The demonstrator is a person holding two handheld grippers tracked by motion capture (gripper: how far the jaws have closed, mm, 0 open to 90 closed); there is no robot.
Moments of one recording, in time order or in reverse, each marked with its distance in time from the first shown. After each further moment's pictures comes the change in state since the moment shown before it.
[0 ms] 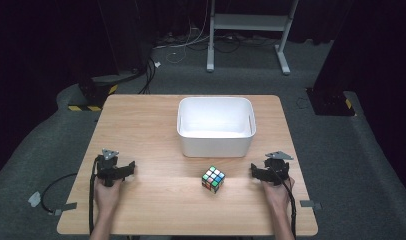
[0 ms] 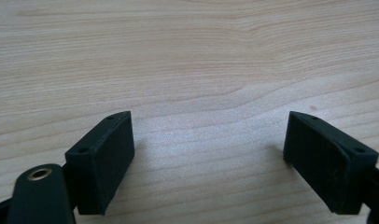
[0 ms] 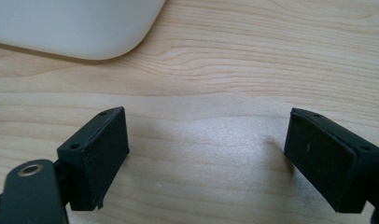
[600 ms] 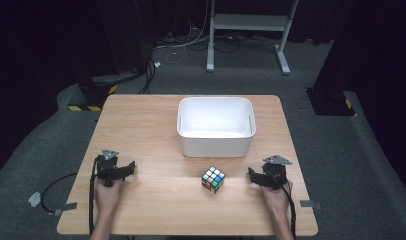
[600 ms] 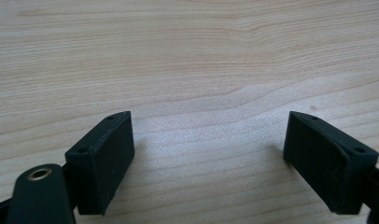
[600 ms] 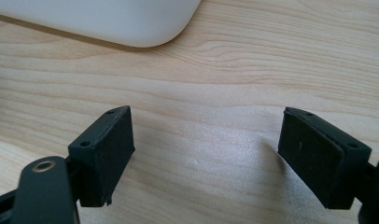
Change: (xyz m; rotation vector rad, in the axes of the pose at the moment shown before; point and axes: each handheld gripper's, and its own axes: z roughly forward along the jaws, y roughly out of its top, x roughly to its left) left arm 0.000 0.000 0.000 0.000 0.001 -0.001; right arm 0.011 -0.008 -0.010 -0.011 0.054 -0.042
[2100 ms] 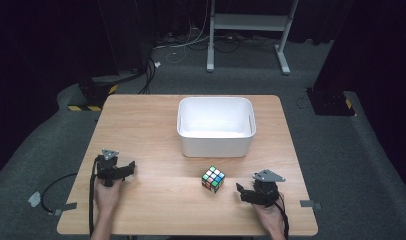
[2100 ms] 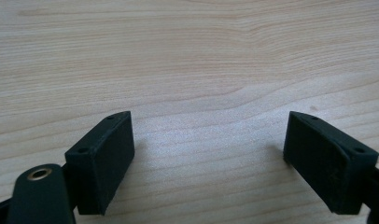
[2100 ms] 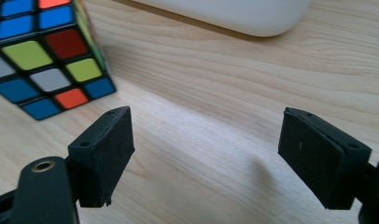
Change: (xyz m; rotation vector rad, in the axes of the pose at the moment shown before) left arm 0.000 0.000 0.000 0.000 0.001 -0.001; right arm 0.049 -0.022 -0.033 -0.048 0.161 -0.102
